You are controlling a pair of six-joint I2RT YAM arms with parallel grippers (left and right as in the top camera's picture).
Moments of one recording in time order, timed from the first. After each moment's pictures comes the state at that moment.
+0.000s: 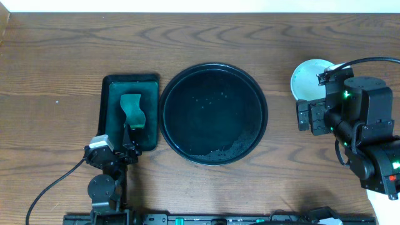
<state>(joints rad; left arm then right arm) 0.07 0.01 0.01 -0.10 -0.07 -0.22 0.21 1.03 1.32 -1.06 0.15 -0.05</state>
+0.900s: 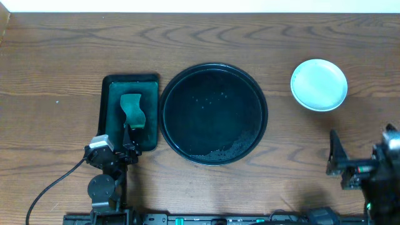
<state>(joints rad) 0.07 0.01 0.02 -0.11 -0.06 -0.22 0.19 0.47 1.16 -0.92 0.14 -0.05</state>
